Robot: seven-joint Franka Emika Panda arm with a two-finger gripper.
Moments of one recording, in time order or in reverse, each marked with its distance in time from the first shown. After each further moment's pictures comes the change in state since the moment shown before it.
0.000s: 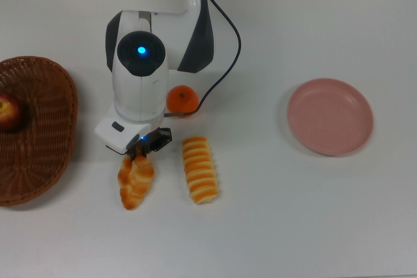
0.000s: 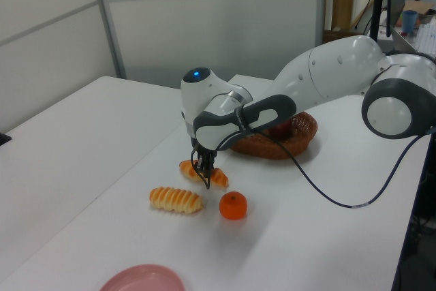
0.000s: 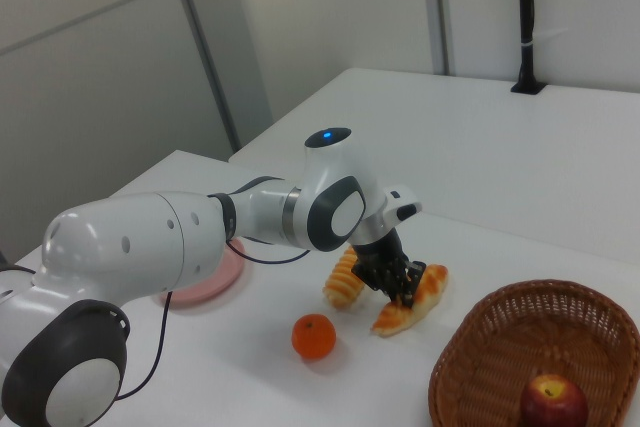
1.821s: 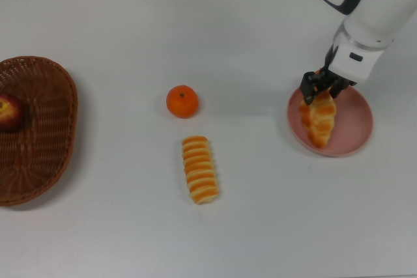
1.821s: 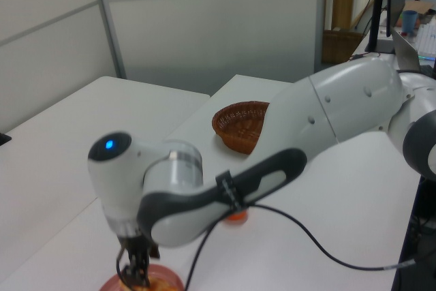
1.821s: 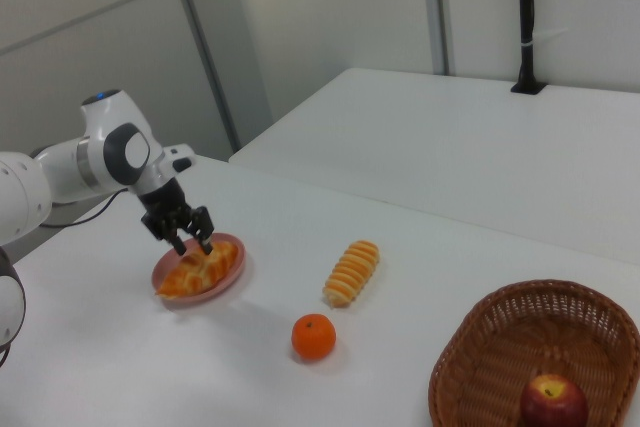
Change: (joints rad) arm 0.520 -0.116 0.050 0.005 0.010 -0.208 0.381
